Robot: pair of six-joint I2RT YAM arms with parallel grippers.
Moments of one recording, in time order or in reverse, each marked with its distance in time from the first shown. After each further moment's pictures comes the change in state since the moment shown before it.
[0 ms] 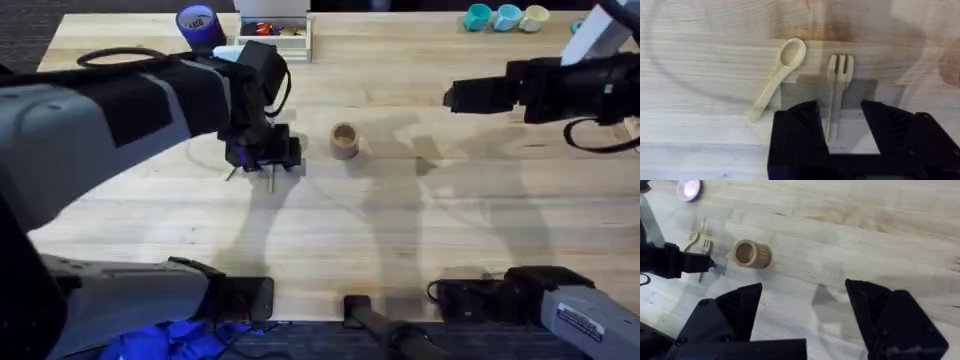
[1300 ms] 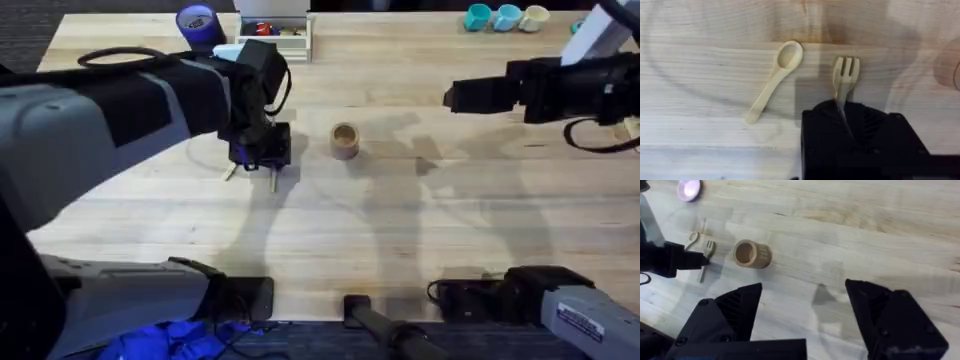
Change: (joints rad) left arm 0.000 0.000 0.002 0.010 0.008 0.000; right arm 0.000 0.000 0.000 0.000 0.000 0.000
